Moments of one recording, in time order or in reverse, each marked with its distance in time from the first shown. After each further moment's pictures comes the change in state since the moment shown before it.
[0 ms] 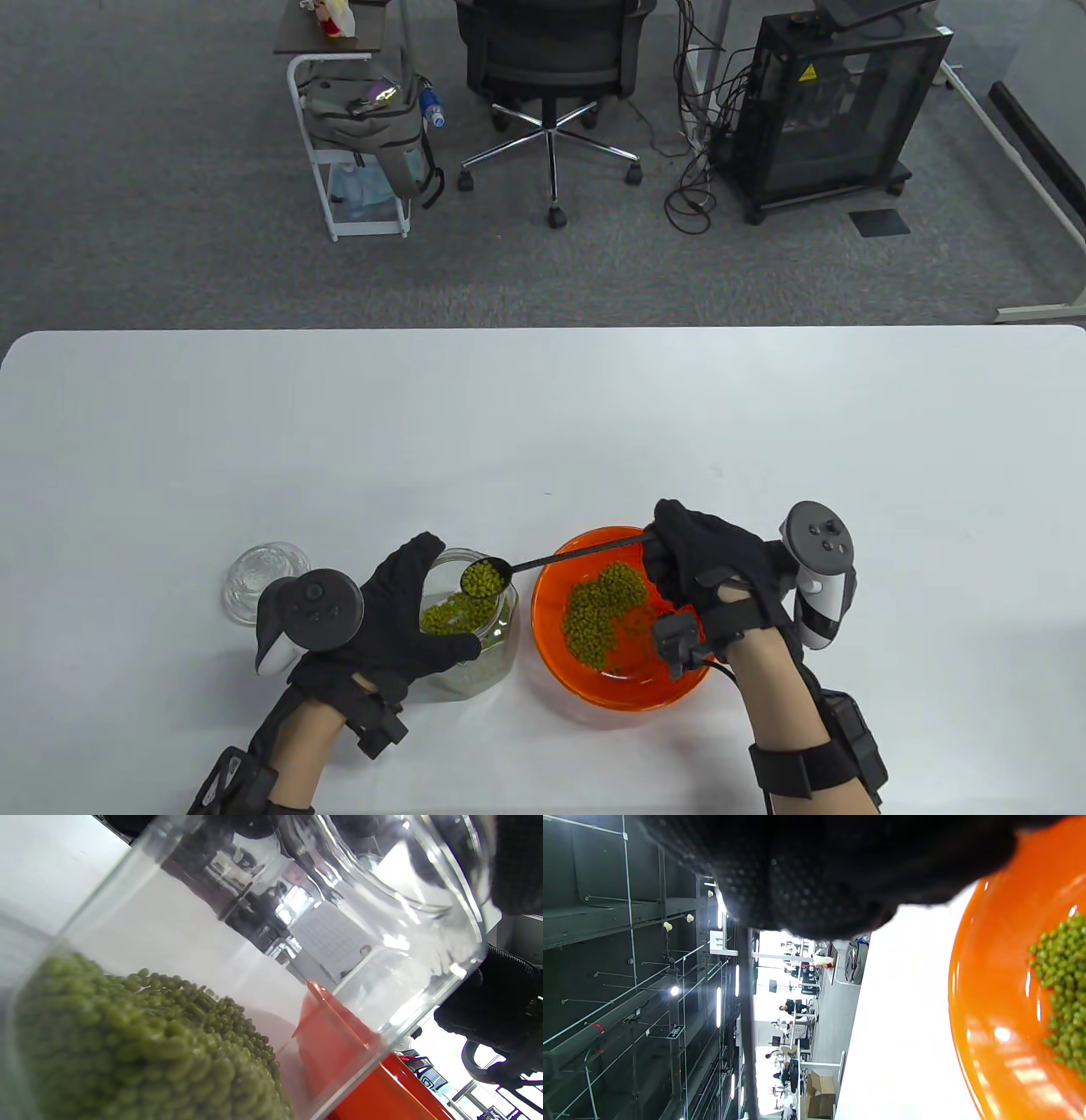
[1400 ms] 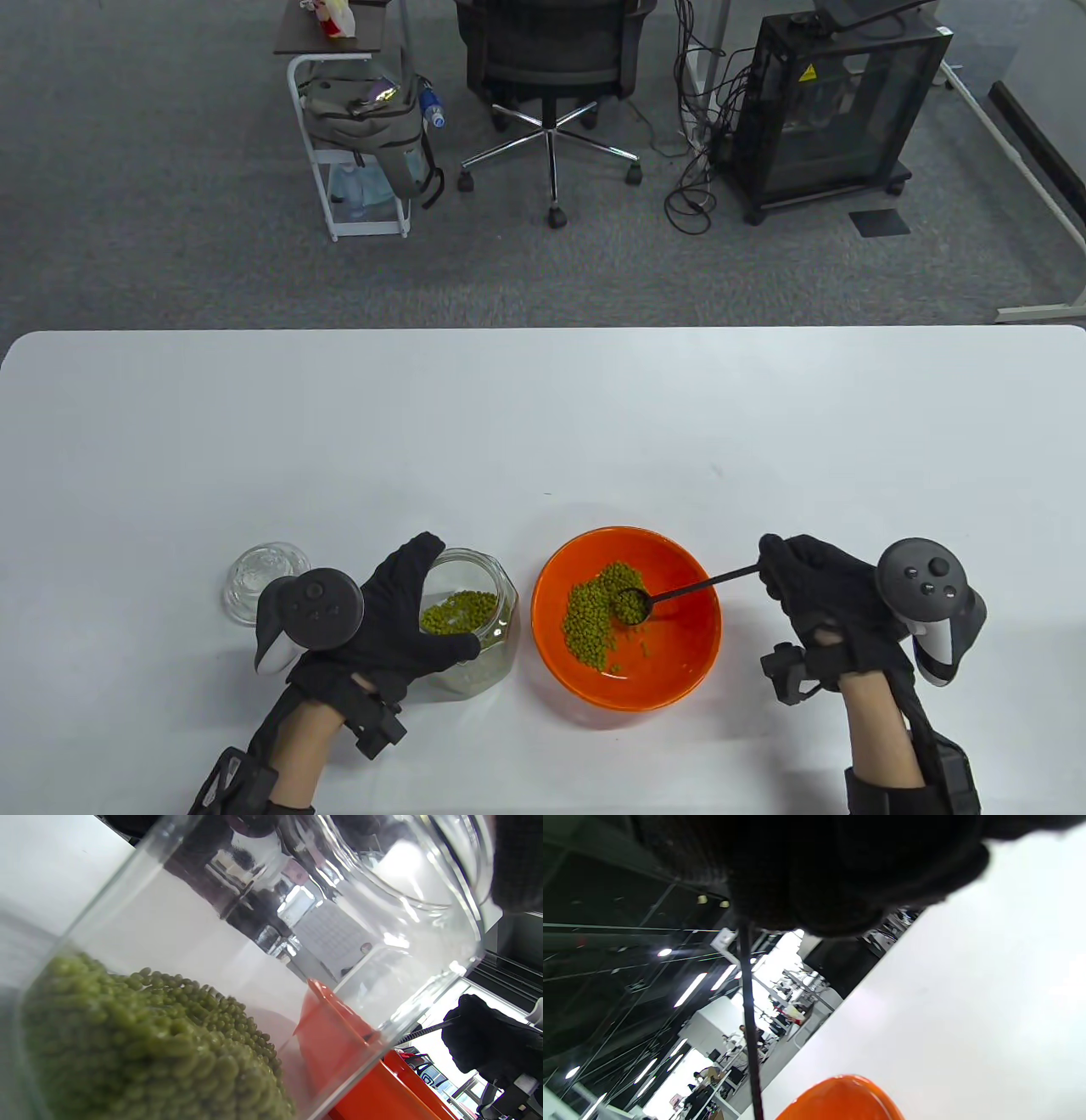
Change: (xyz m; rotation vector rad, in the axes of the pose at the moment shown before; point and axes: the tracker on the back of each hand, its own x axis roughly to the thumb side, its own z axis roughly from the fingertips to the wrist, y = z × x) left_hand 0.000 0.000 0.000 -0.010 0.001 -0.002; right_hand -0.001 -0.081 0.030 -0.230 -0.279 0.570
